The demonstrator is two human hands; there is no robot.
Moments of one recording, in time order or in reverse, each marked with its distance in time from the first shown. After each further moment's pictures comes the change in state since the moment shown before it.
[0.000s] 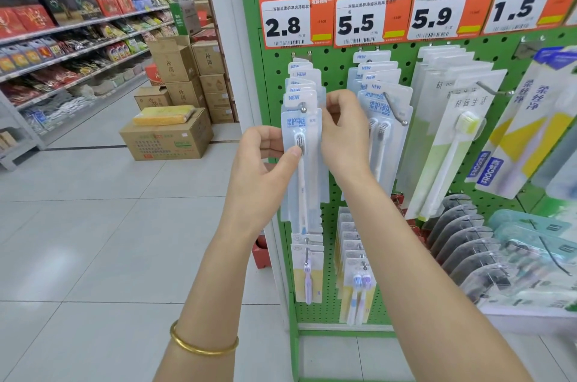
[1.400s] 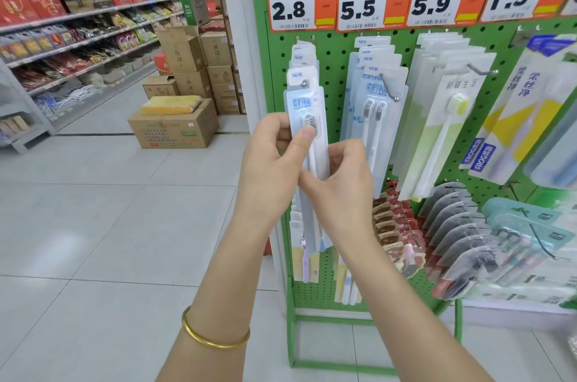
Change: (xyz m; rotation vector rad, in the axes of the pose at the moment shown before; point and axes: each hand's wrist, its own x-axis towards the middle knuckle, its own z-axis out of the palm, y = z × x) left_hand -0.037 0.027 0.009 -0.120 0.008 -0.009; right_hand -0.104 -0.017 -0.031 -0.199 -0.068 0.166
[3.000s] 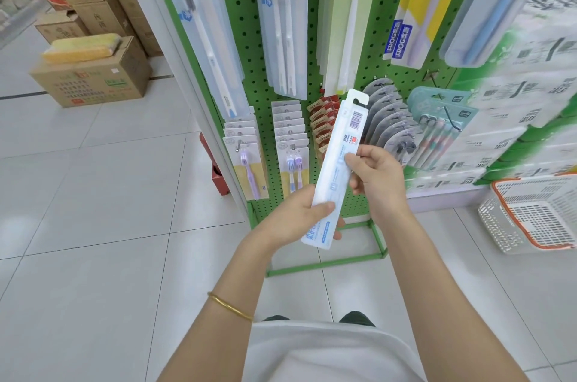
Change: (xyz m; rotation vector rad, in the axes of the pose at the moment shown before) left_hand -0.146 -0.120 0.077 -0.023 -0.882 -0.690; right_hand -0.077 0.165 -0.106 0.405 0.062 0.472
